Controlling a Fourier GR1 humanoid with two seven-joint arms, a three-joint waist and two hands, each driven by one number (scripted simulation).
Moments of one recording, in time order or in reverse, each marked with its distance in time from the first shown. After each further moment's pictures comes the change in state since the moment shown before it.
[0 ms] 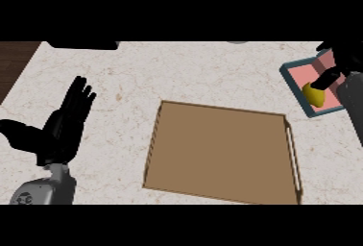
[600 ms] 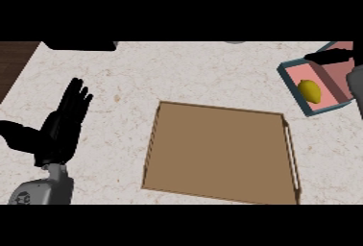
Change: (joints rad) left arm 0.006 0.005 0.025 0.028 0.014 -0.008 -0.027; right arm -0.027 0.022 -0.254 -0.040 -0.275 -0.285 -0.328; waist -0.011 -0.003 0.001
